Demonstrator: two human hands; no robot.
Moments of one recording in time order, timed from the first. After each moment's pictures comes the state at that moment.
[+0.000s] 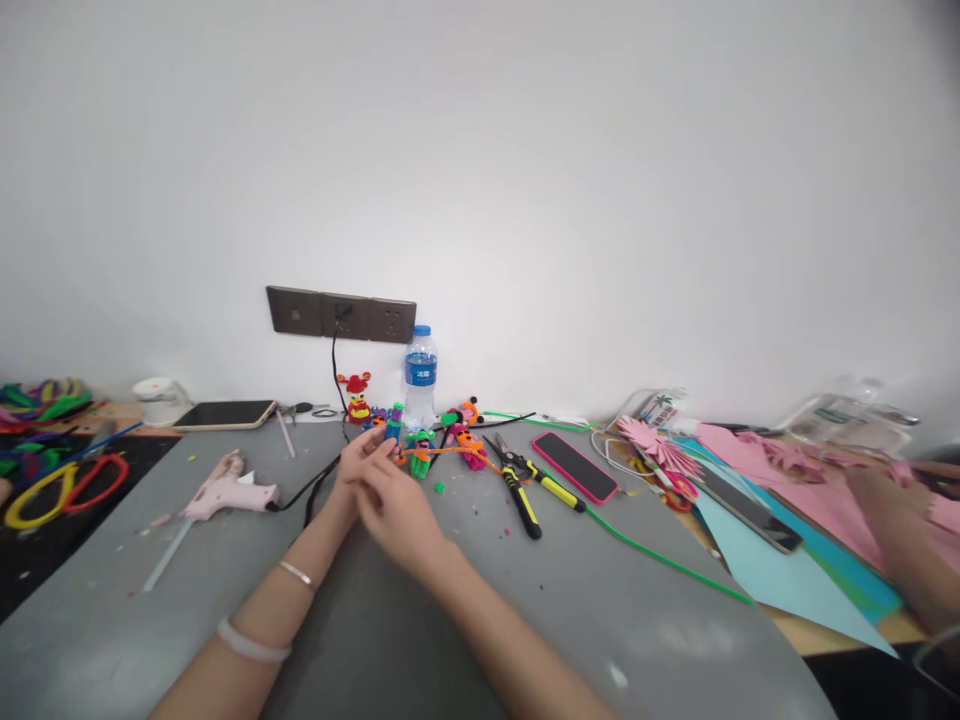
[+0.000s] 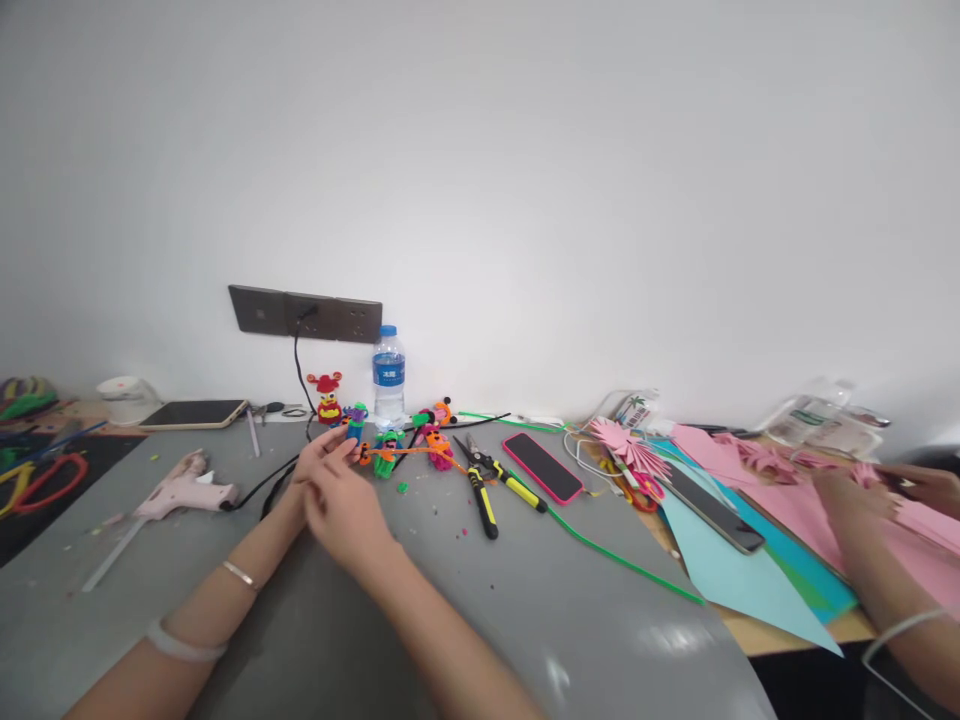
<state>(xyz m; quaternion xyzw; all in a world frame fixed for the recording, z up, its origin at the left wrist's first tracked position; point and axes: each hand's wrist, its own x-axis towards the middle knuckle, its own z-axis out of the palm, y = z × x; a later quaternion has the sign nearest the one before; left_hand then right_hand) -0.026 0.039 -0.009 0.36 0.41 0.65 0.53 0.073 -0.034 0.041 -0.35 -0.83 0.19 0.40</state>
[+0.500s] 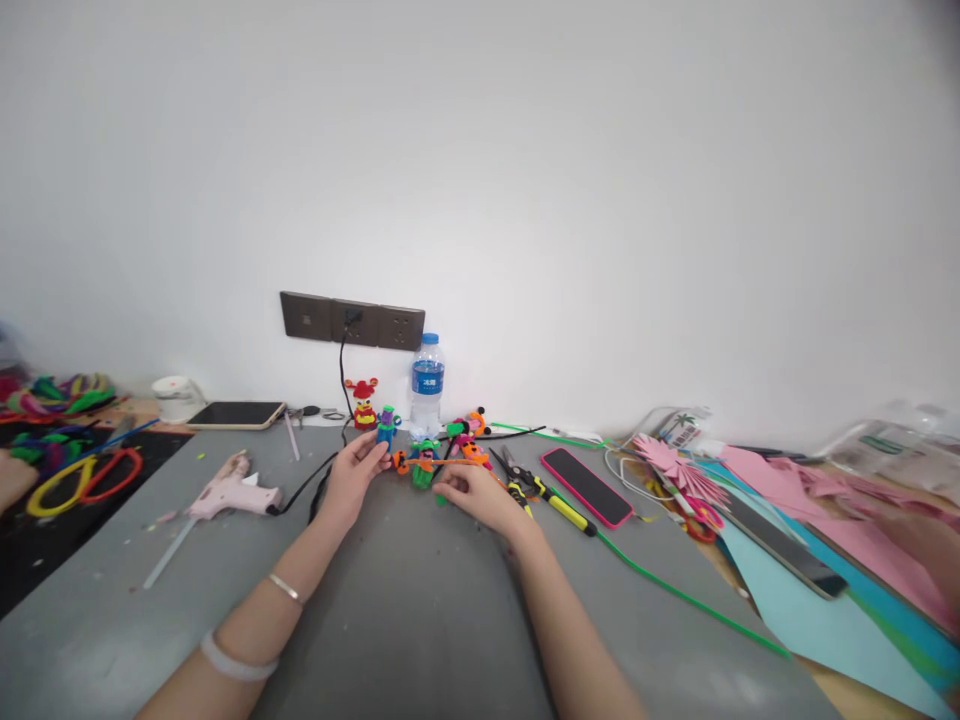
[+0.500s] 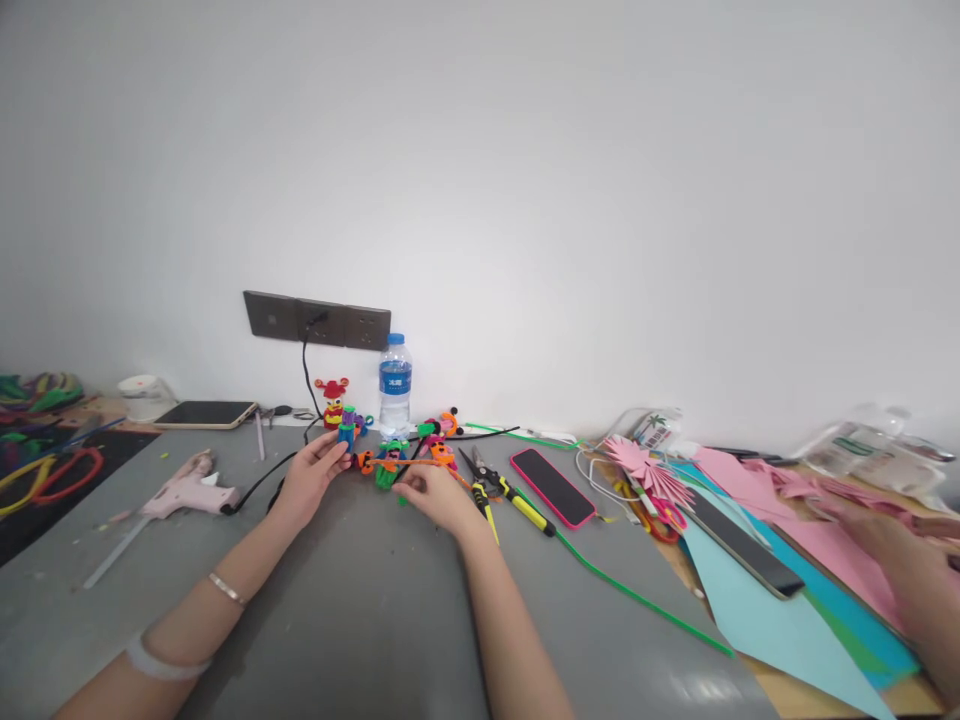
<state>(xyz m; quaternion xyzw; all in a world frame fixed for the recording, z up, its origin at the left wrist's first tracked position) -0.031 0.027 0.001 0.33 0.41 0.67 0.53 0.191 0.025 0.013 -0.46 -0.79 0.32 0.24</state>
